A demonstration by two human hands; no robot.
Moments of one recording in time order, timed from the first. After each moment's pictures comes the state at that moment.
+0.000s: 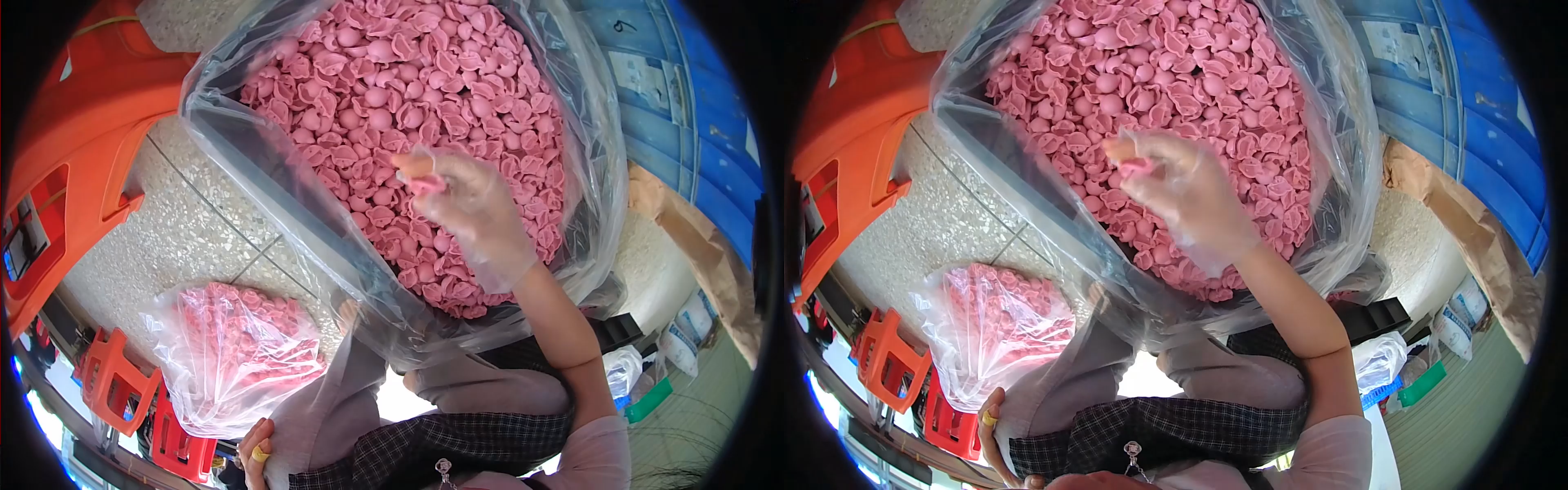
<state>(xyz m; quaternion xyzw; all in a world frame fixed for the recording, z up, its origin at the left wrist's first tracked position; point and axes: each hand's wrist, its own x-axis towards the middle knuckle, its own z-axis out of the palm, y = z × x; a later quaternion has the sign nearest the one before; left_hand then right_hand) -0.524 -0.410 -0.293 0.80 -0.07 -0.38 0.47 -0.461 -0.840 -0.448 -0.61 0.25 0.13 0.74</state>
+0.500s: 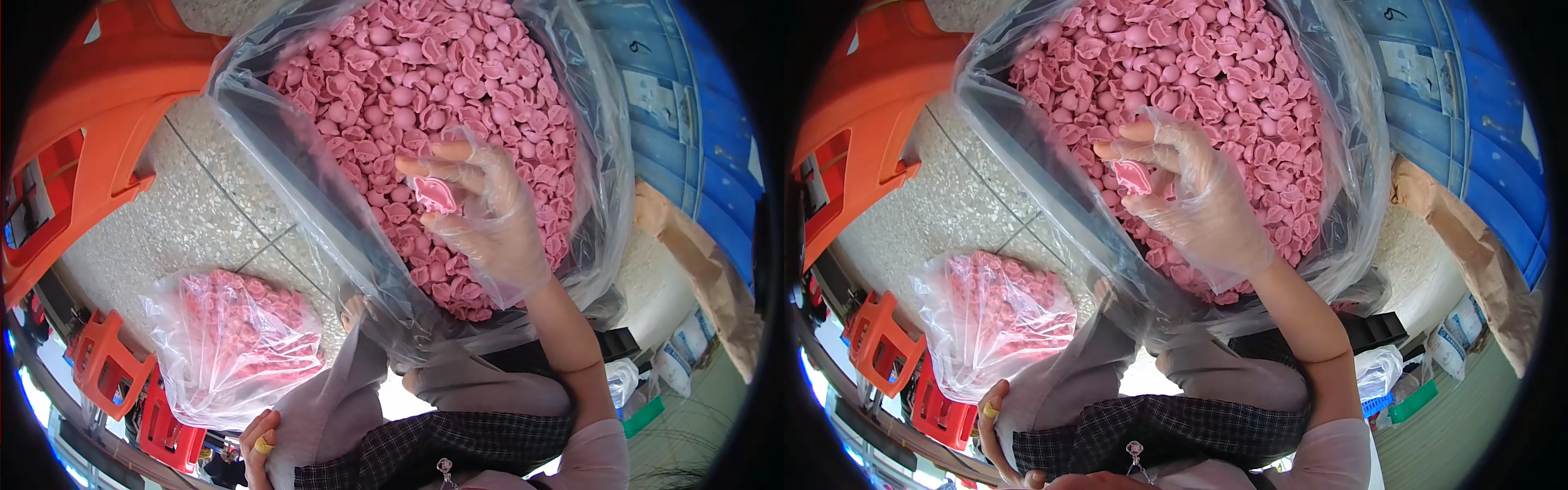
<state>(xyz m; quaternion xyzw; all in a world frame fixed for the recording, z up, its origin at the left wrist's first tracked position) -0.529 -0.408 -0.282 0.84 -0.08 -0.33 0.43 -0.452 -0.814 -0.424 -0.64 0.16 0.08 0.75</state>
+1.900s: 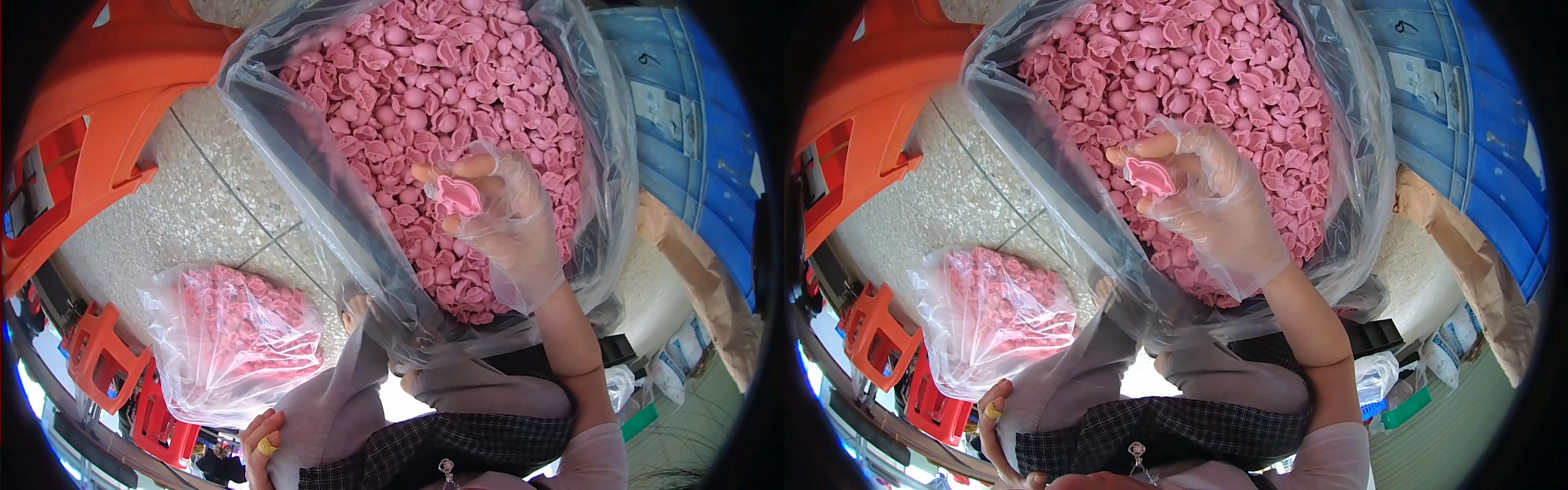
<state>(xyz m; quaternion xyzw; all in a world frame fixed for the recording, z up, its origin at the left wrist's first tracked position) -0.499 -0.437 -0.274 0.85 -0.11 -0.36 0.37 -0.452 -0.811 -0.427 -0.54 0.16 0.07 0.82</state>
